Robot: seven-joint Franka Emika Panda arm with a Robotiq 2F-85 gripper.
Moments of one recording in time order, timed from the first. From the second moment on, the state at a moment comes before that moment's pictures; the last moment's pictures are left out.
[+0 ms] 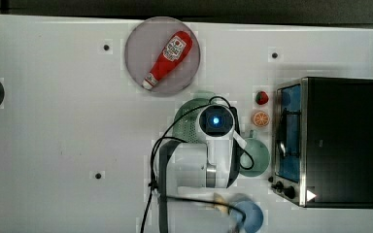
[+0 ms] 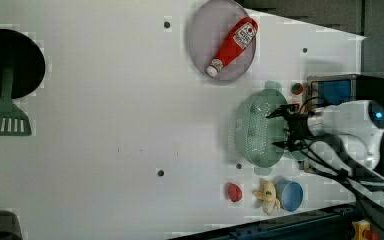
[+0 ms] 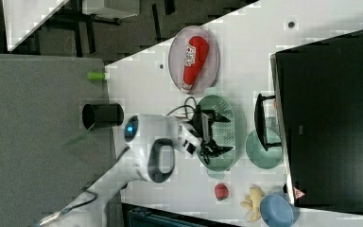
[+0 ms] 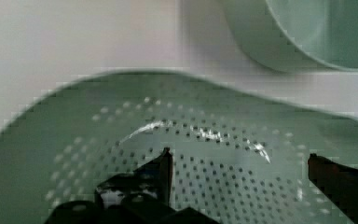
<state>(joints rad) 0.01 0.27 -0.12 -2.38 -0.10 0.93 0.61</state>
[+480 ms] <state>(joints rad) 0.01 -0.10 -0.10 -2.15 -0.08 0.44 0.22</state>
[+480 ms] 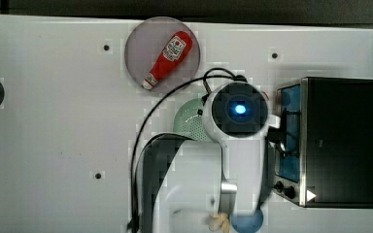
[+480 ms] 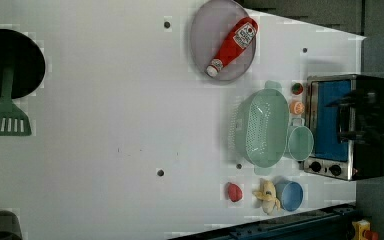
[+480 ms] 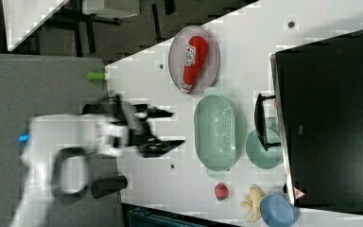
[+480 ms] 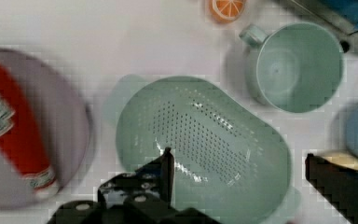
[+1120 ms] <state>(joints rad) 0.03 -0.26 -0.08 -1.80 -0.07 0.00 -0.05</state>
